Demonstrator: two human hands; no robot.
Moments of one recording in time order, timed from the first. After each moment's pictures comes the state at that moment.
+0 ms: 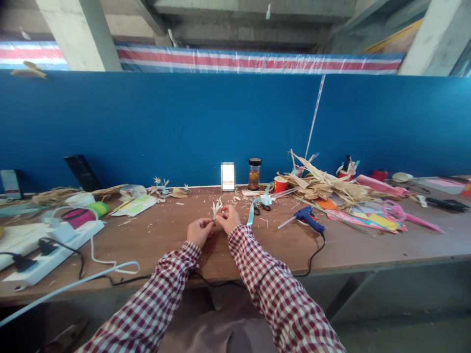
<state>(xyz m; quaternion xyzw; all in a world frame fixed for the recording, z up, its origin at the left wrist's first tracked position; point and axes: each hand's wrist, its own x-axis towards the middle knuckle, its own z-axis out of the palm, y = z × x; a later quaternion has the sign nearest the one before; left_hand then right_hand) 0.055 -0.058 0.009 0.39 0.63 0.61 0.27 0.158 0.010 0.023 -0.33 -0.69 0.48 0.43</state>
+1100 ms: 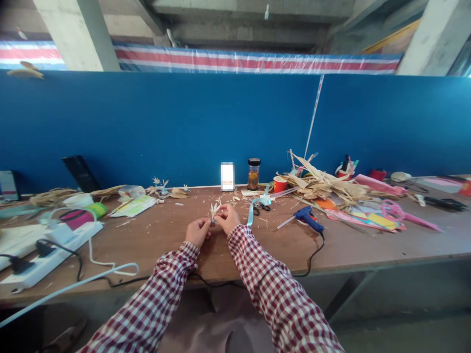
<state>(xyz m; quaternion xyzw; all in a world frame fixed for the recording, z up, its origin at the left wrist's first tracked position) 0.051 -0.058 0.010 0.41 0.62 0.61 0.27 0.158 0.011 0.024 -0.28 -0.70 0.50 0.43</state>
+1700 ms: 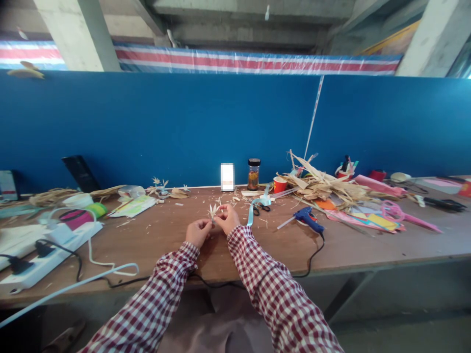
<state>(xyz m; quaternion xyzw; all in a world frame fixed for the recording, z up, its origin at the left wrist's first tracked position) 0.053 -0.060 0.012 0.42 0.62 0.61 0.26 0.159 0.010 0.024 -0.29 -0.70 0.49 0.43</state>
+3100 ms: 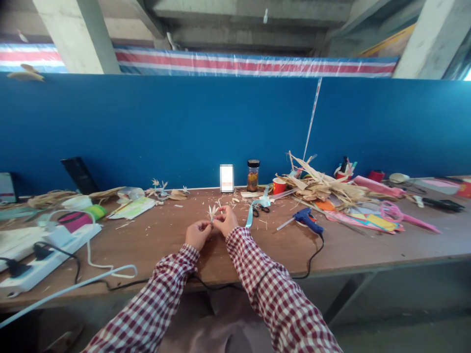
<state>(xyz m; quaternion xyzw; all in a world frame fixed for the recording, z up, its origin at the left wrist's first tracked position) 0.050 -0.057 0.002 0.44 0.62 0.60 0.23 0.155 0.012 0.019 -0.29 -0.70 0.50 0.42</state>
